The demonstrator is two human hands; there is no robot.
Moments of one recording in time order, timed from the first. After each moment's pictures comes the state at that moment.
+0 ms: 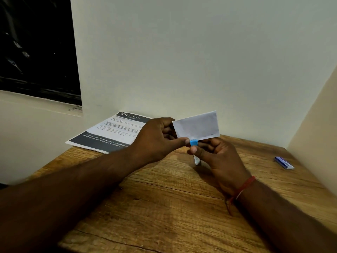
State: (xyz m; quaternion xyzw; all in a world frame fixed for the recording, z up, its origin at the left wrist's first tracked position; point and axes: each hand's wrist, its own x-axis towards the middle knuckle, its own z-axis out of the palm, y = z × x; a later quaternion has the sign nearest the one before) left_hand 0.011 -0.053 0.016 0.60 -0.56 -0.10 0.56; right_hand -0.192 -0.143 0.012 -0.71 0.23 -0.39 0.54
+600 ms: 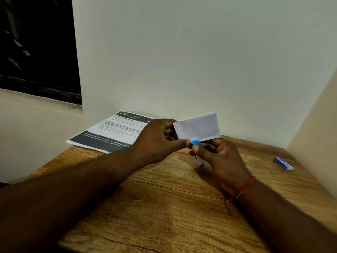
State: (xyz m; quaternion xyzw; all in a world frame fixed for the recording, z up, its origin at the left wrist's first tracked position) left_hand 0.010 -0.054 0.013 0.60 -0.56 -0.11 0.56; right_hand -0.192 -0.138 0.017 -0.71 0.23 -0.40 0.54
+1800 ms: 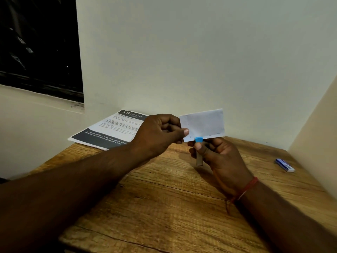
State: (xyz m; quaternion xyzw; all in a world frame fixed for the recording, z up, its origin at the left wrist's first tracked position) left_hand 0.006 -0.049 0.021 0.53 -0.50 -0.19 0.66; right_hand -0.194 -0.147 0.007 -0.67 0.19 -0.40 0.60
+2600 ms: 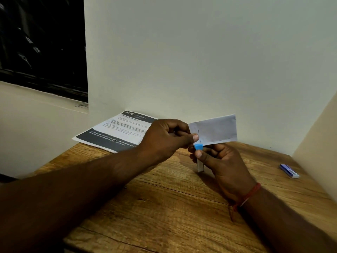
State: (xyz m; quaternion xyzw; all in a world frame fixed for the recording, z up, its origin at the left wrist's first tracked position) left_hand -0.001 -0.048 0.017 0.51 -0.50 -0.21 0.67; right_hand -0.191 -0.149 0.004 -0.72 0.20 -0.38 0.55
